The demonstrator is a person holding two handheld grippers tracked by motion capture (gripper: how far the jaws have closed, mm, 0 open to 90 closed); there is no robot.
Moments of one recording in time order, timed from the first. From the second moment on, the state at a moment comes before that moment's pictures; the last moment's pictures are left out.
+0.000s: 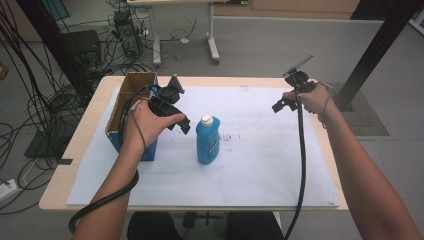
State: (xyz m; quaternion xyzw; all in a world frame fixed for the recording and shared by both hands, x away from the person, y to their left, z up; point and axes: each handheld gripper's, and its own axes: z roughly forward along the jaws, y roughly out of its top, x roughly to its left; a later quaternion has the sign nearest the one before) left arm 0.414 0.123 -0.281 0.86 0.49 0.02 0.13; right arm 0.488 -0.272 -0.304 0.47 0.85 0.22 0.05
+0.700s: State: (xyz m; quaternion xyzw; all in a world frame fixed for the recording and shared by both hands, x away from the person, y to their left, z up) left arm 0.406 0.132 -0.268 0.86 0.49 0.01 0.13; right arm 0.485 -0.267 -0.313 0.46 0.86 0.23 0.05
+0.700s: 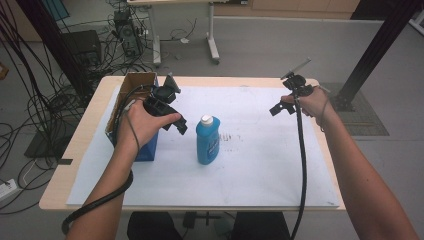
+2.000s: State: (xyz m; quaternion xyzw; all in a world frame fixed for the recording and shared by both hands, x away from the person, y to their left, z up) left arm 0.386 0.091 -0.218 0.88 0.44 0.02 0.16; right arm 0.497 -0.267 -0.327 0.48 0.86 0.18 0.00
